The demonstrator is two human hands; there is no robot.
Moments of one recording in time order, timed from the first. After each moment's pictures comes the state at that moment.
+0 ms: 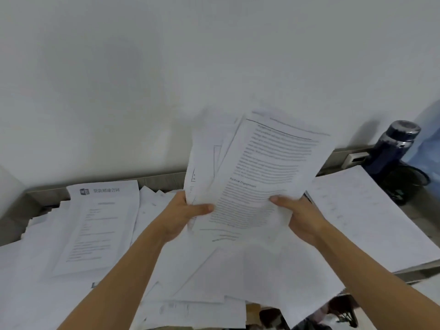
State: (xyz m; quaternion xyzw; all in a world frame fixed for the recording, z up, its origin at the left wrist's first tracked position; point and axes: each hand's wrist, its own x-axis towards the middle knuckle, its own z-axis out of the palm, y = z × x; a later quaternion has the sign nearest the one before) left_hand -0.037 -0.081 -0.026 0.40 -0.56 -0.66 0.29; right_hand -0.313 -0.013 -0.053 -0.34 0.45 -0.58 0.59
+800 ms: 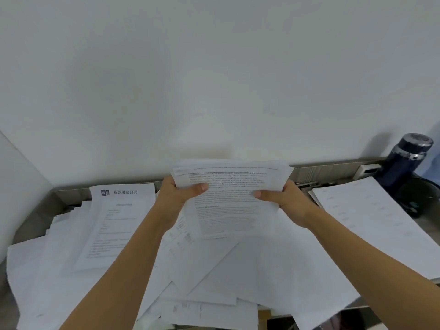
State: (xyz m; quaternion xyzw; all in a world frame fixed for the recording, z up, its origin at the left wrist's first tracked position) left_hand -0.008 -0.083 0.009 0.39 -0.56 -0.57 0.46; right_hand -0.278 -0.044 -0.012 -0.51 0.46 -0.48 0.55
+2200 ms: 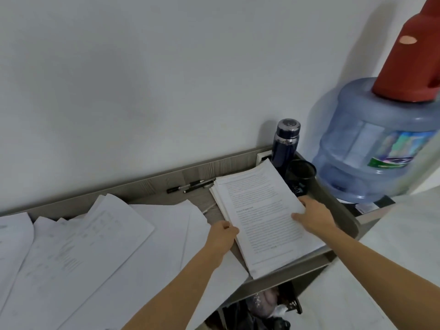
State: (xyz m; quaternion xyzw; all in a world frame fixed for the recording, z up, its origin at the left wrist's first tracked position) left_hand -0.371 -0.005 -0.114 0.56 -0.49 -0.64 0.19; right_hand -0.621 0.059 -0.110 -0.42 0.87 -0.17 0.20
